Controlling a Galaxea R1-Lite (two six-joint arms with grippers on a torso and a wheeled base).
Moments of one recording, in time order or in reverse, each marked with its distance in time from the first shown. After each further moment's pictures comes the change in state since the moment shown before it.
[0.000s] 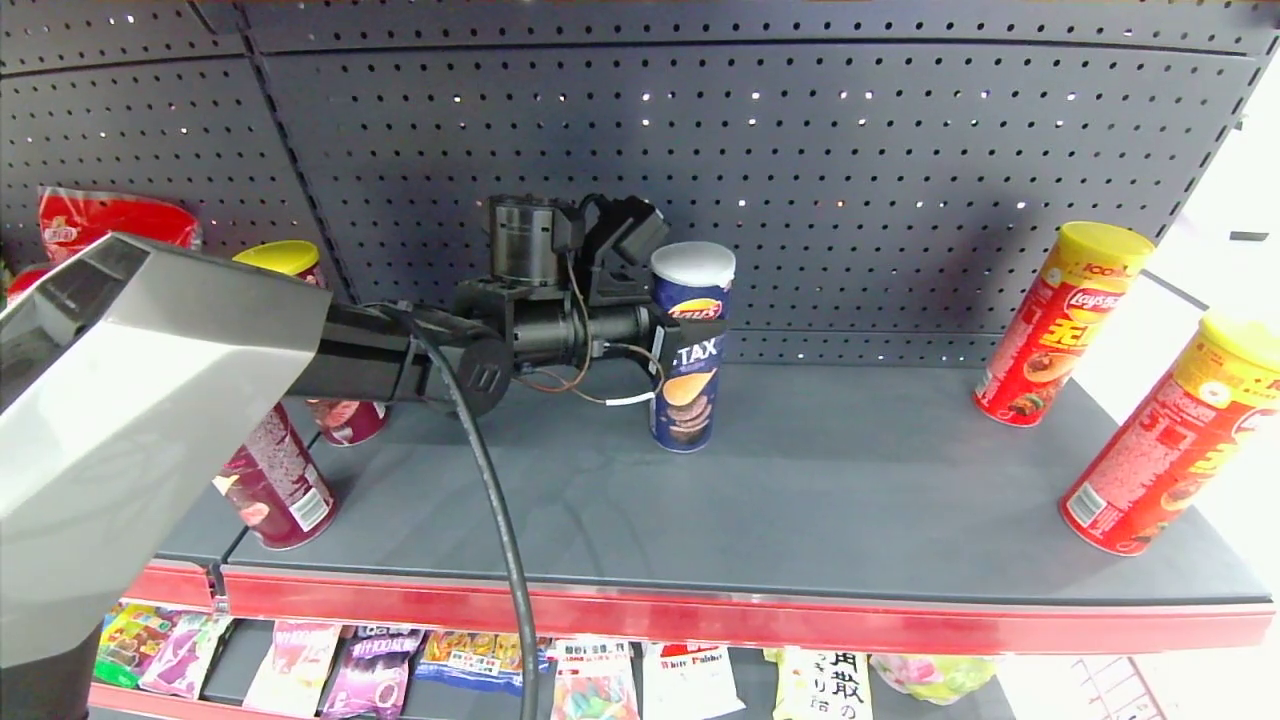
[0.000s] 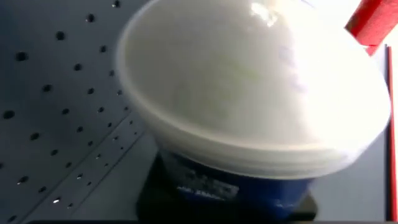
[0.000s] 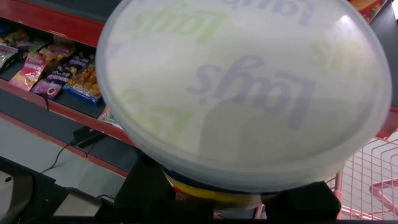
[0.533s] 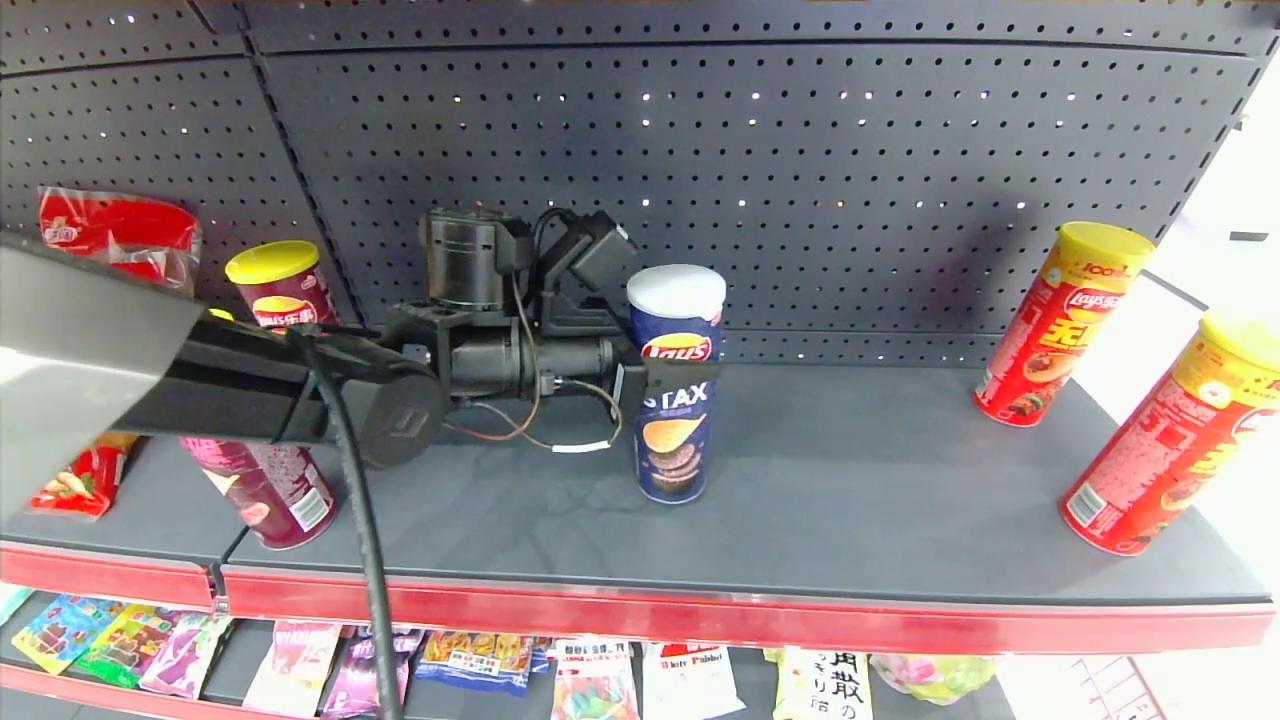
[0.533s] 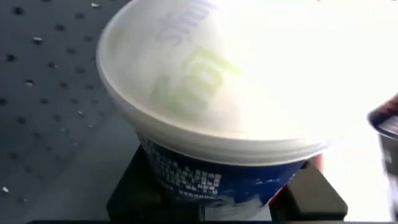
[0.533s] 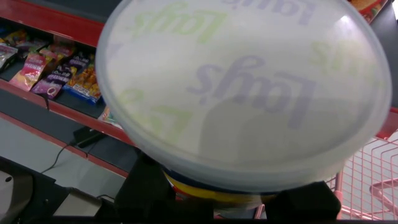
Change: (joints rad) left arm 0.001 -0.194 0.320 -0.101 -0.152 0.002; right arm 0.000 0.000 0.000 0.000 0.000 0.000
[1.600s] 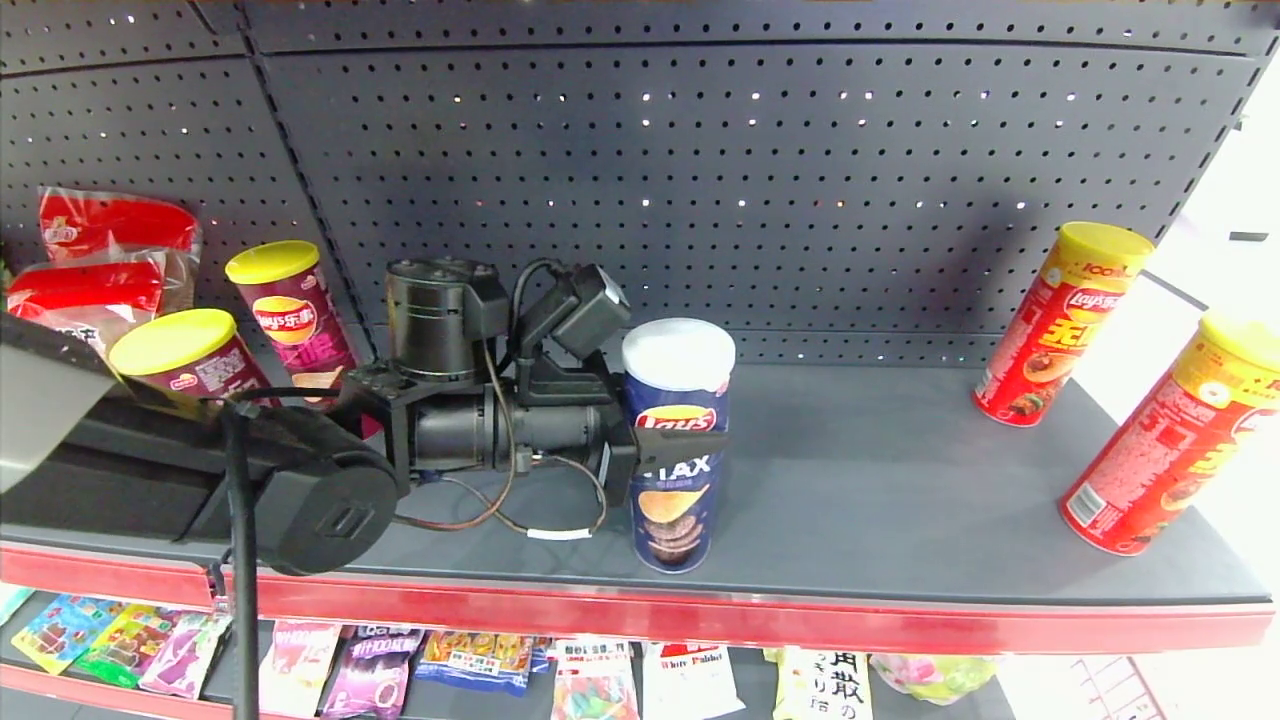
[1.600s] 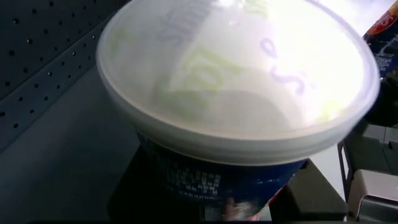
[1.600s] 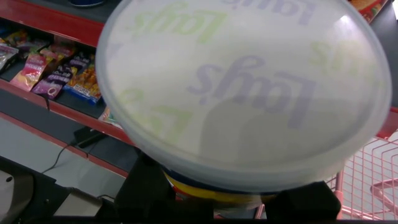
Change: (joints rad) left arm -0.061 -0.107 0.269 -0.160 0.001 0.010; right arm 0.001 0.000 0.000 0.000 0.000 0.001
